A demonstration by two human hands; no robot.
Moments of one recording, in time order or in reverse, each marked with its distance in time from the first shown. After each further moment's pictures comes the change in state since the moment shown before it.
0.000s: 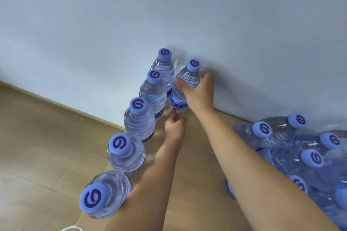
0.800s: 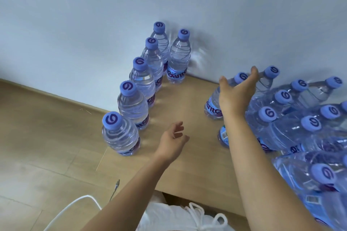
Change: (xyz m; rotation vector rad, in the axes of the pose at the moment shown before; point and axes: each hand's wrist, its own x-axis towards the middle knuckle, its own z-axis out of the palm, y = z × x) left_hand -0.131 -0.059 -0.069 0.428 -0.263 0.106; right_hand -0.106 0.017 -0.105 -0.029 0.412 0.120
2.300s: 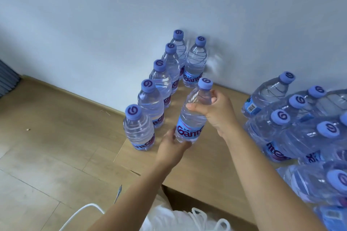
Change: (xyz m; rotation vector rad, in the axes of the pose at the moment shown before) left_hand -0.046 0.009 -0.026 -0.013 0.138 0.022; right_hand -0.056 -0.012 0.001 0.296 -0.753 0.149
